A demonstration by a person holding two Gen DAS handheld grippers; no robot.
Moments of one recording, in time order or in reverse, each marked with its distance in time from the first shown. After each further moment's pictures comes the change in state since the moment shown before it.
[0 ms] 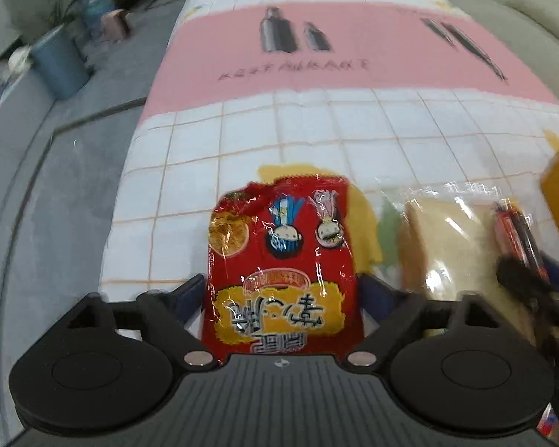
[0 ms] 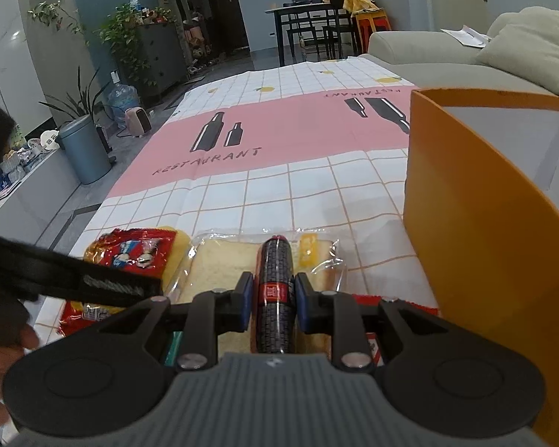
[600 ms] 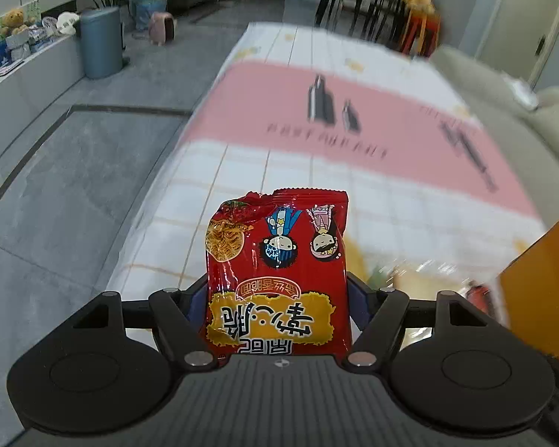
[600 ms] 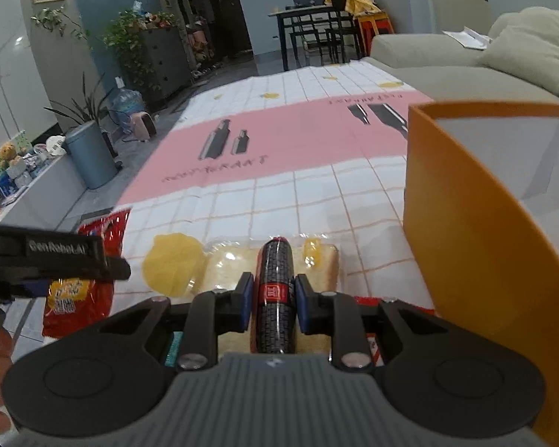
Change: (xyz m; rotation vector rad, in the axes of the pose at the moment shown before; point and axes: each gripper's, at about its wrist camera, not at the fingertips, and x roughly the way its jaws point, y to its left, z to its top) left arm -0.067 0.041 -0.015 -0.245 -0.183 -0.111; right arm -0.020 0.002 0.006 0.008 -0.014 0.026
